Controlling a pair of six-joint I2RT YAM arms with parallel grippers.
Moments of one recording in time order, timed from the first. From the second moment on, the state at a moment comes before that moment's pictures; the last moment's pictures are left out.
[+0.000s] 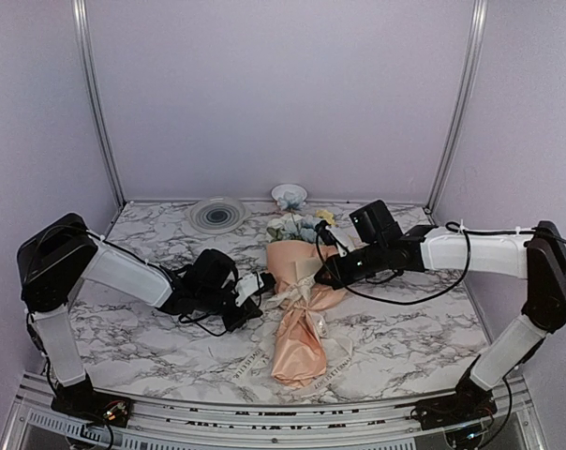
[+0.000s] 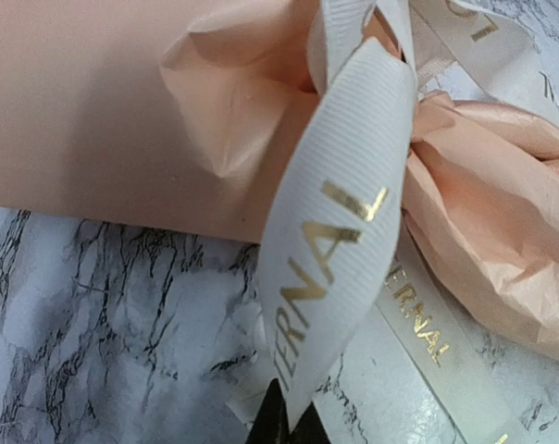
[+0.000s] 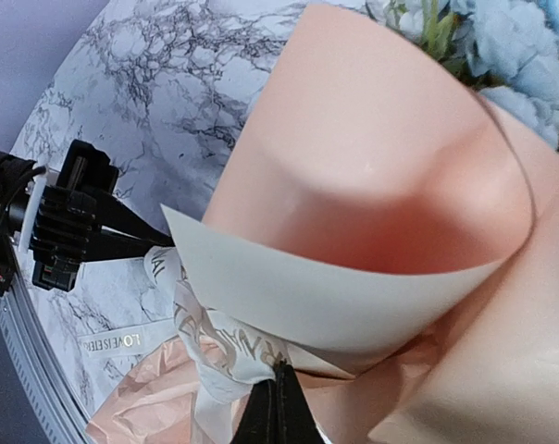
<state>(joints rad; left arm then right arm) -0.83 1.87 0.88 0.21 0.25 0.25 0.68 1.60 1.03 -0.27 -0.34 0.24</state>
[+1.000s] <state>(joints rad) -0.83 1.78 0.84 0.04 0.07 0.11 0.59 1.27 0.75 -0.30 -0.36 0.38</state>
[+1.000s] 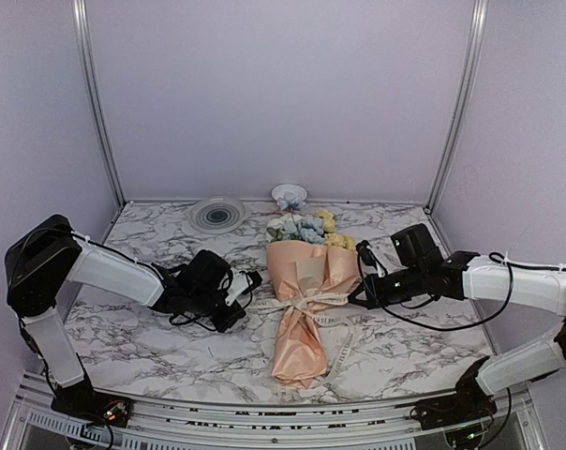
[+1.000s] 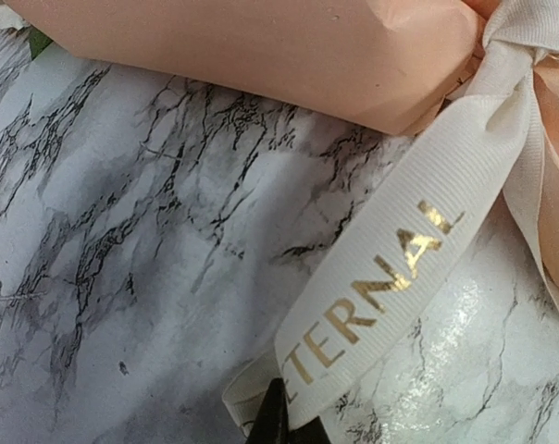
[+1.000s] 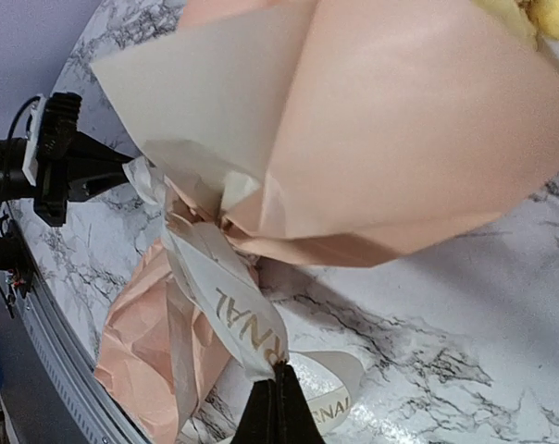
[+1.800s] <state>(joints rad) -0.78 1.77 0.83 0.04 0.15 0.06 0.16 1.40 0.50 -0.16 -0.48 0.38</state>
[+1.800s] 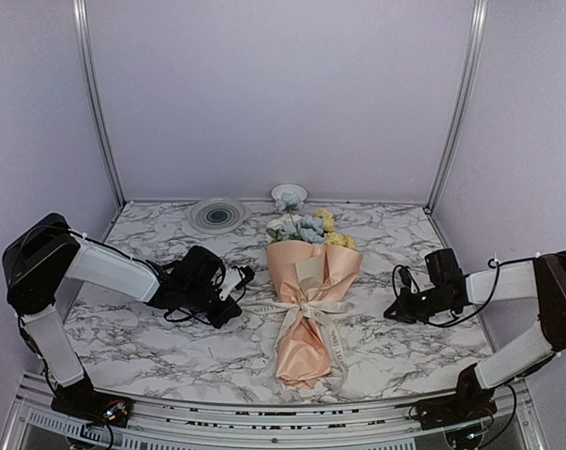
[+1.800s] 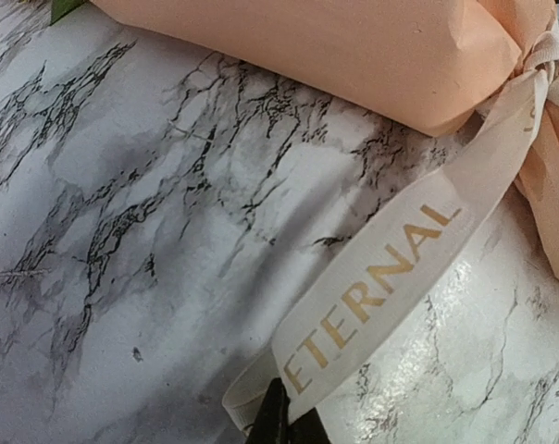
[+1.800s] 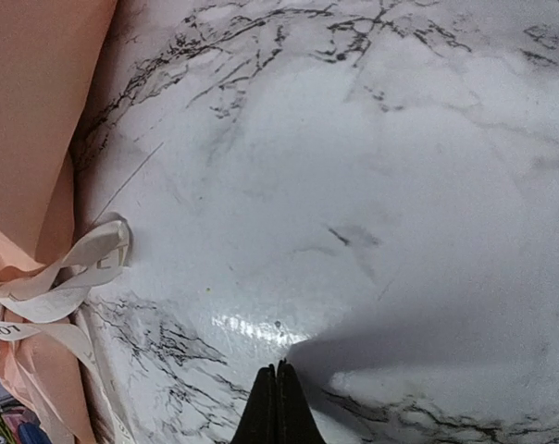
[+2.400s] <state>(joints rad) -0.77 1.77 0.82 0.04 0.18 0.05 0.33 1.39 0.52 -0.02 -0.57 0.32</state>
